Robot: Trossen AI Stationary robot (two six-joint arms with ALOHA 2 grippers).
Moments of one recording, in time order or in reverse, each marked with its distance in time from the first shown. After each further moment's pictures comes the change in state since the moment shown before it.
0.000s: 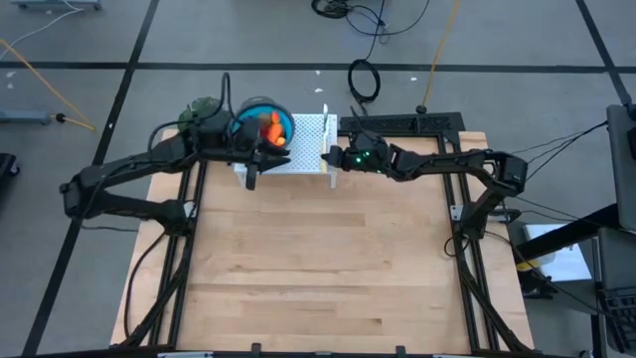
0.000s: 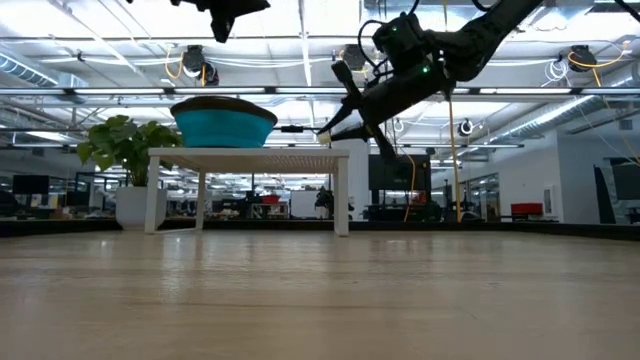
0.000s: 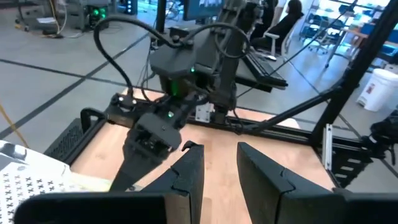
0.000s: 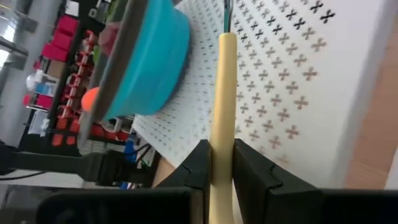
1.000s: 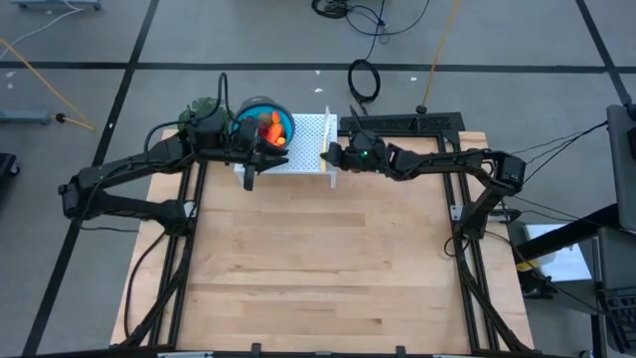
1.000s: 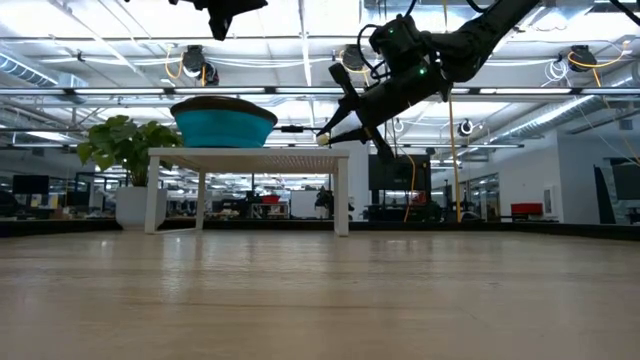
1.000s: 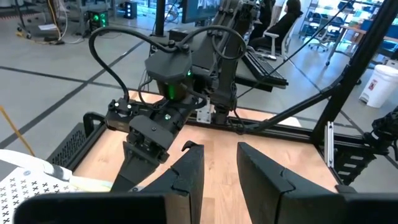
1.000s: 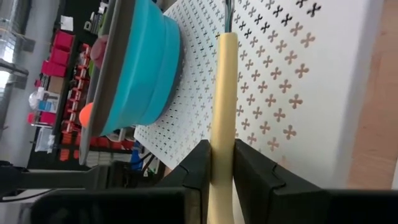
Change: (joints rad) left arm -0.001 -0.023 -0.006 -0.009 0.001 0.028; right arm 0.004 0.015 0.023 -0.025 0.009 0.096
